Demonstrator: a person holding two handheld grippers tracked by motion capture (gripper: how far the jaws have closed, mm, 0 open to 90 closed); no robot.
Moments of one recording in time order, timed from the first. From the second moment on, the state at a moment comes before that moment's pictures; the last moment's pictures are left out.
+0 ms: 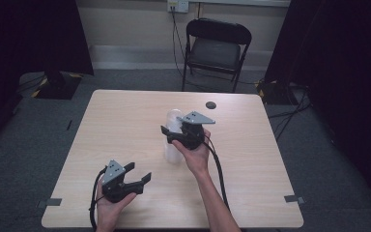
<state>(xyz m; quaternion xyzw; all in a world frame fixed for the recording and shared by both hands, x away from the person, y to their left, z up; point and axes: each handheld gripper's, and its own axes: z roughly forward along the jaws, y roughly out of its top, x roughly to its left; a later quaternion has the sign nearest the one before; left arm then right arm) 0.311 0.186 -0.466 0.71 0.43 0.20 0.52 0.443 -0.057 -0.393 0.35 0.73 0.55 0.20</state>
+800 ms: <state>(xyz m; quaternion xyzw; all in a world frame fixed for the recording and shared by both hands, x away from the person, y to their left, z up) 0.314 0.176 -0.470 0.72 0.42 0.19 0.52 0.437 -0.070 -0.359 0.35 0.71 0.57 0.19</state>
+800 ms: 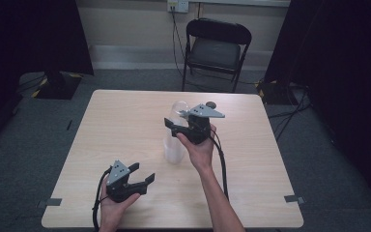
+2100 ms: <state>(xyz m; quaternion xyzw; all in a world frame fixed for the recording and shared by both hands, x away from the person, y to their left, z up) 0.317 0.167 -0.469 0.72 0.40 0.16 0.54 0.383 -0.135 -0.351 0.39 0.66 0.62 0.17</state>
